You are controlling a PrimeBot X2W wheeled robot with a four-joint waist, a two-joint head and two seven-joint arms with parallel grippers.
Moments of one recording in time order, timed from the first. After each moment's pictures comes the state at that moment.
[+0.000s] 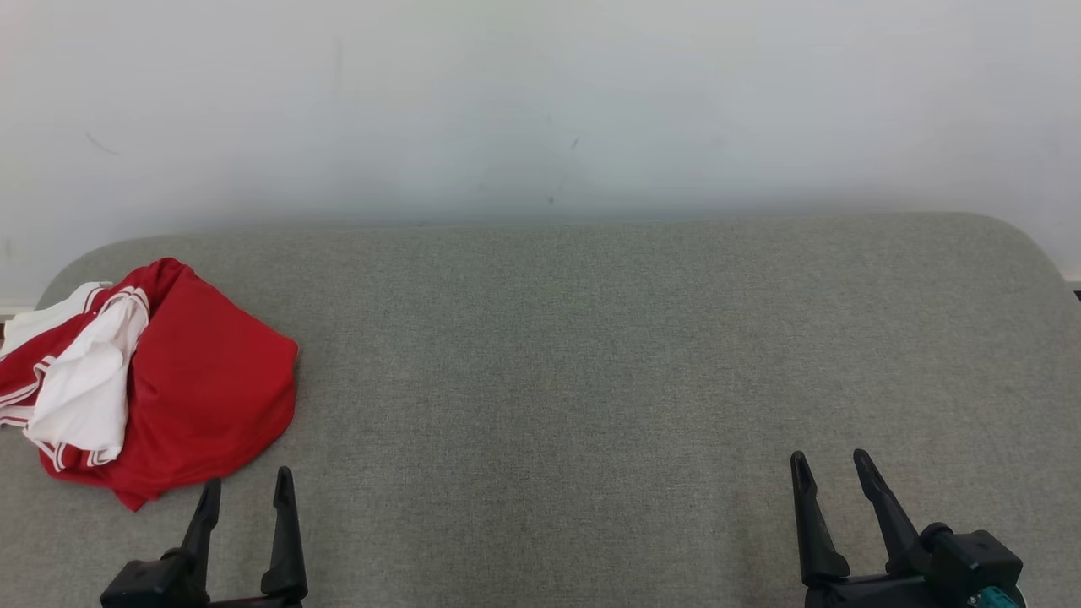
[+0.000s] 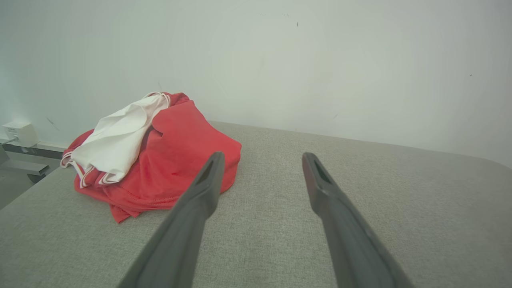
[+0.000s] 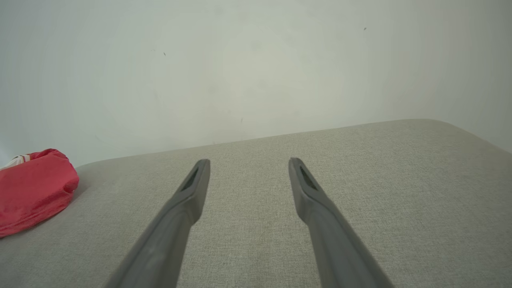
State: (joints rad) left arm 0.02 0.09 0.00 0.08 -0.22 0.02 -0.18; right arm 0.03 -0.05 0.05 0.13 0.23 0.13 -0.20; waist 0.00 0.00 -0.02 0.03
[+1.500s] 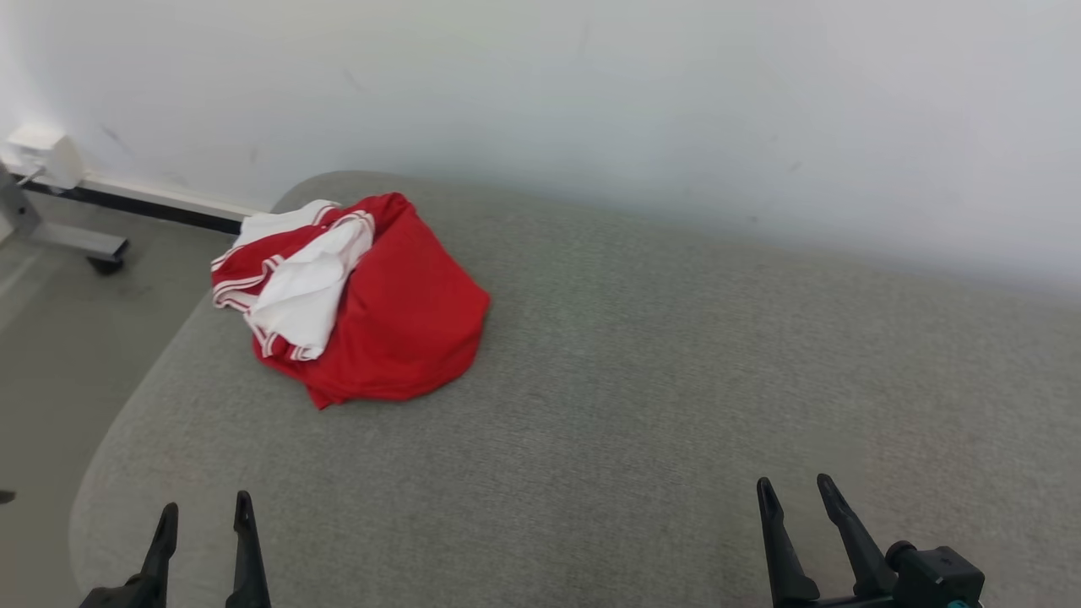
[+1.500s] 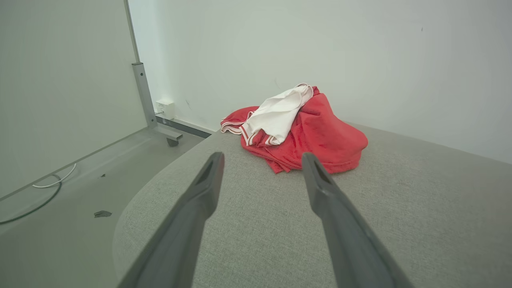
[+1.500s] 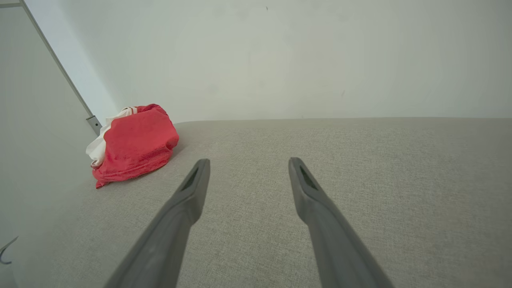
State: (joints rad) left arm 0.06 0.14 0.02 0.07 -0.22 0.08 -0.18; right arm 0.04 -0.05 0.11 0.17 0.26 0.13 -0.20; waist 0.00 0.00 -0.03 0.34
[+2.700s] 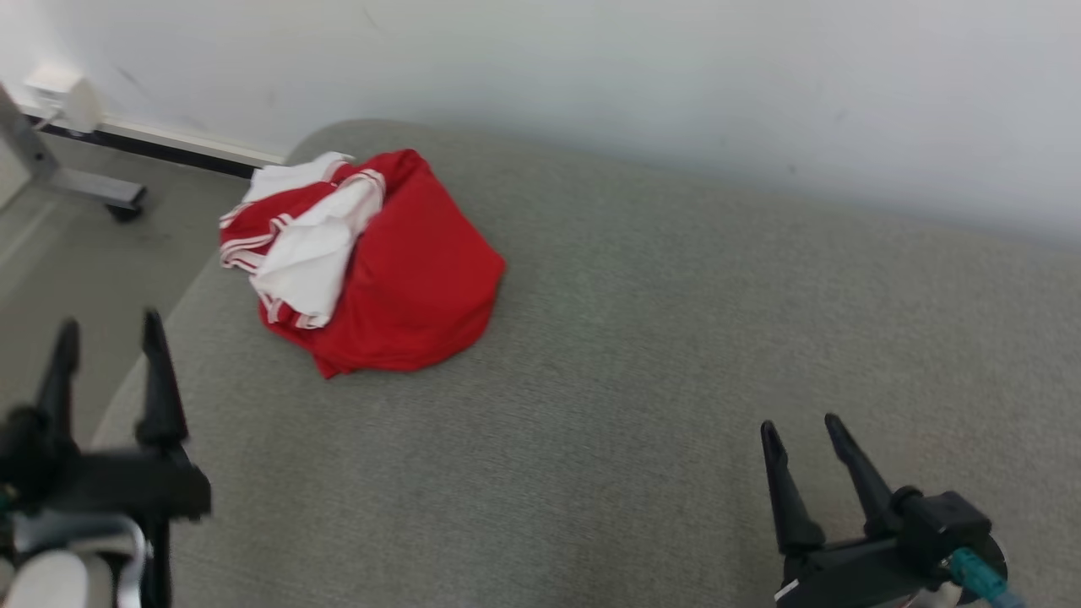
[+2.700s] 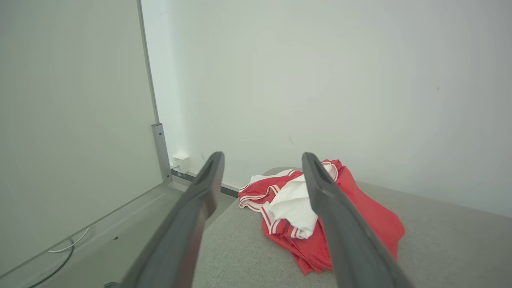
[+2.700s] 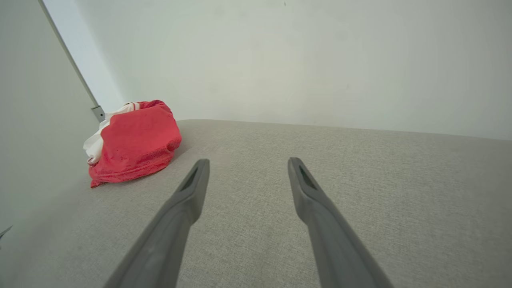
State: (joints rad) left arm -0.22 0.24 0.05 0.10 -0.28 0.06 -0.18; right arm -0.03 -0.05 0.10 0.14 0.19 0.13 -0.17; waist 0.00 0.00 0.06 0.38
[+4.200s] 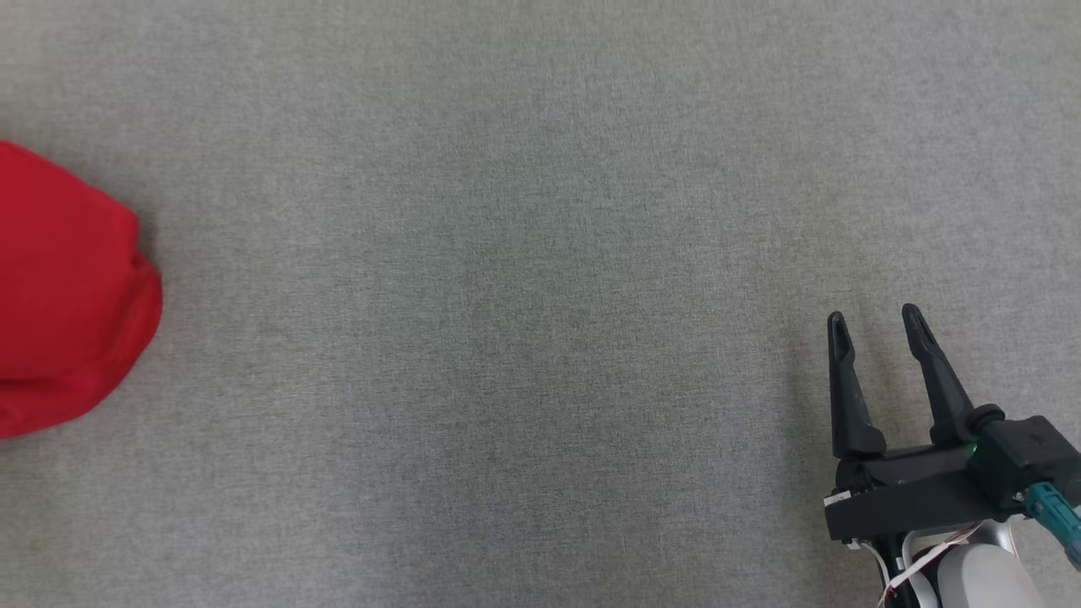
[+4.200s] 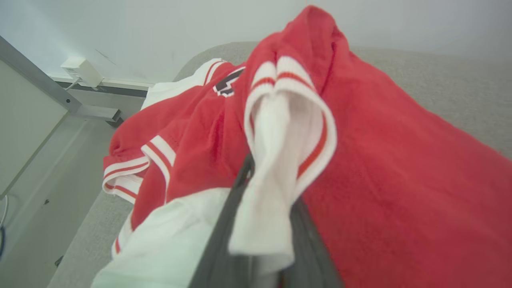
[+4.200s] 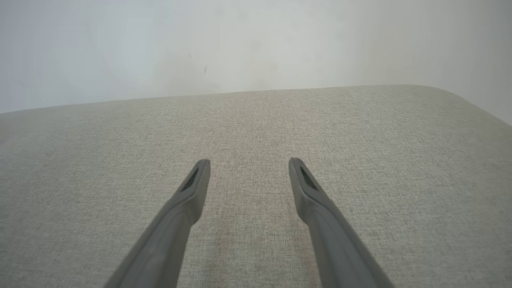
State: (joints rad) left arm -0.85 0.54 0.01 0.94 -0.40 -0.12 -0.02; right arm -0.16 -0.08 0.00 0.02 0.13 0.13 -0.17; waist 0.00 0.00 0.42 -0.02
